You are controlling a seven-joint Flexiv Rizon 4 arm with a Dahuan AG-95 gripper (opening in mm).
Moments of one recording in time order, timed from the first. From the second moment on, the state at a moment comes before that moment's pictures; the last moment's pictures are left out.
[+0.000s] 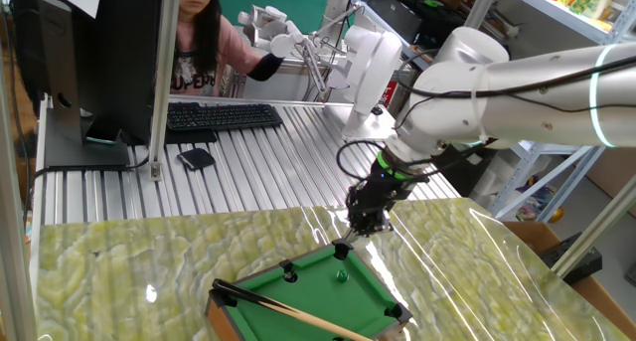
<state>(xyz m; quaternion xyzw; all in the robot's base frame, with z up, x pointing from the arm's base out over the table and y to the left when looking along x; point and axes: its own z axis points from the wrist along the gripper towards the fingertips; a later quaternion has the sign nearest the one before) 0.493 0.001 0.165 -0.73 -0.67 -0.07 0.05</state>
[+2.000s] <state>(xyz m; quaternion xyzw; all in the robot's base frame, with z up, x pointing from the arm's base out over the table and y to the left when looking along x) 0.398 0.072 0.184 -0.89 -0.45 -0.07 0.05</state>
